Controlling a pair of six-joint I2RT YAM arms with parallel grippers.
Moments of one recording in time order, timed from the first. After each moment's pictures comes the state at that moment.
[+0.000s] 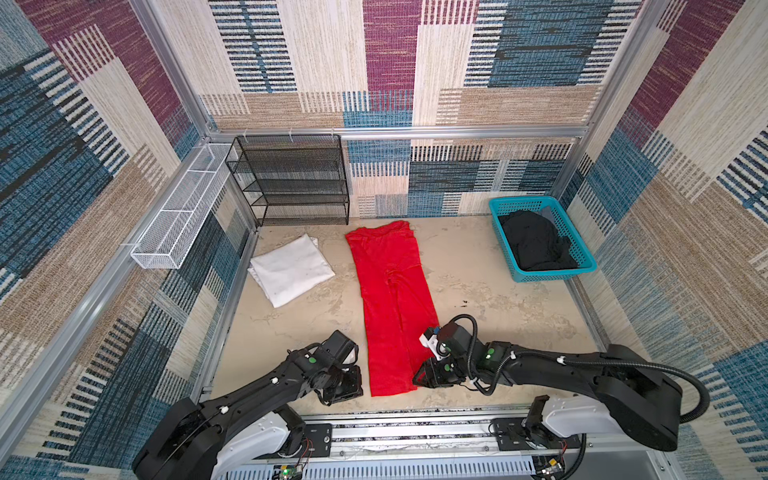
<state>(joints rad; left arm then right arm) -0.69 1.02 0.39 -0.61 0.37 -0.84 0.93 1.26 0.51 -0.16 -0.43 0.85</state>
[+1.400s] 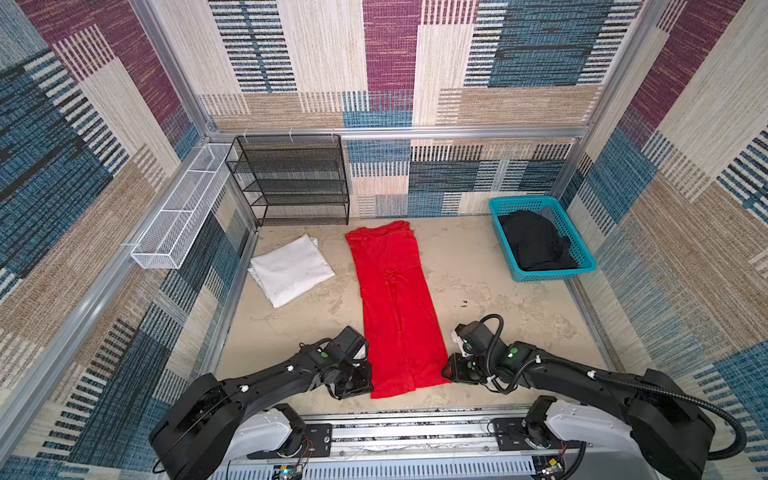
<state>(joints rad) -0.74 1.20 0.44 -0.47 0.39 -0.89 0.76 1.15 0.41 -0.36 -0.30 0.80</state>
